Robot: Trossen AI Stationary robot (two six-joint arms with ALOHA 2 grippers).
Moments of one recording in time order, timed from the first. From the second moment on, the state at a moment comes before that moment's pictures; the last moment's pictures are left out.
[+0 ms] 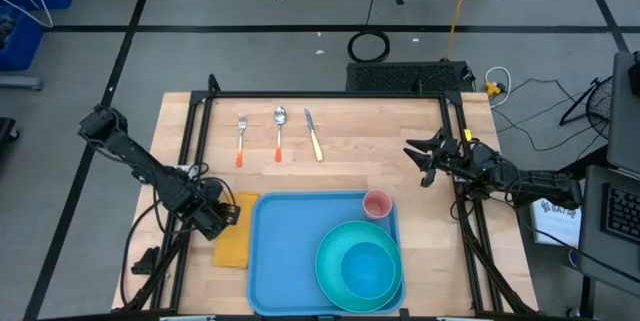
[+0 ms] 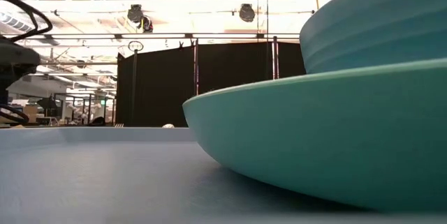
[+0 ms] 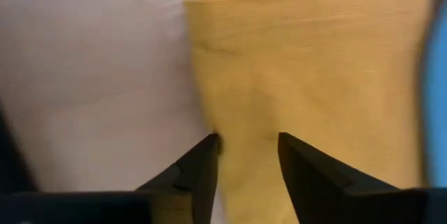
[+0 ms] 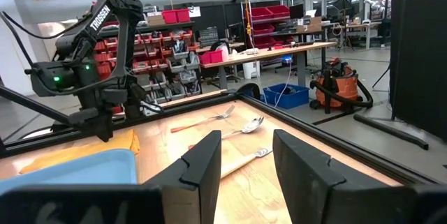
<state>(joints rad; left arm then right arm) -0.71 1.10 0.47 -0.85 -0.18 -2.04 -0.15 0.01 0.02 0.07 0.23 0.12</state>
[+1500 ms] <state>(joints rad) -0.71 1.22 0.47 -0.81 -0.17 -2.08 -0.15 0.01 0.02 0.07 0.23 0.12</state>
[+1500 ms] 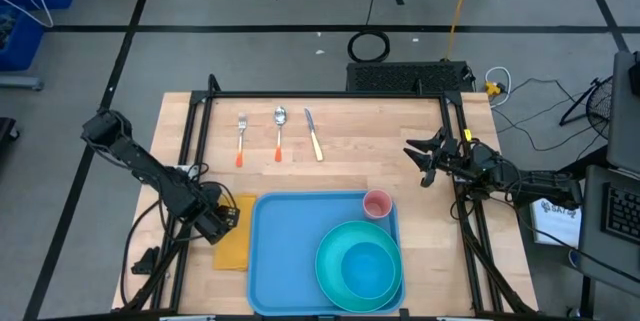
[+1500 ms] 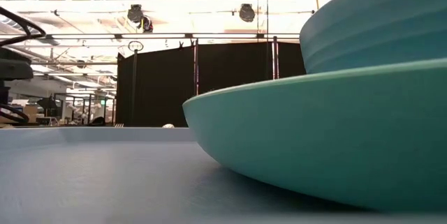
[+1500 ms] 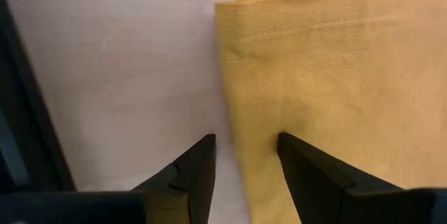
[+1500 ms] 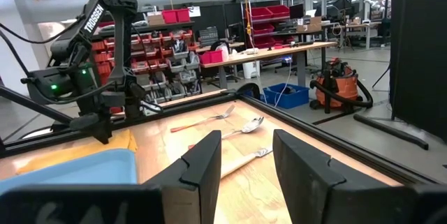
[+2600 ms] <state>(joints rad) -0.72 1.19 0.47 -0.82 -0.29 -1.97 -0.15 0.01 0.02 0.07 0.23 0.12</state>
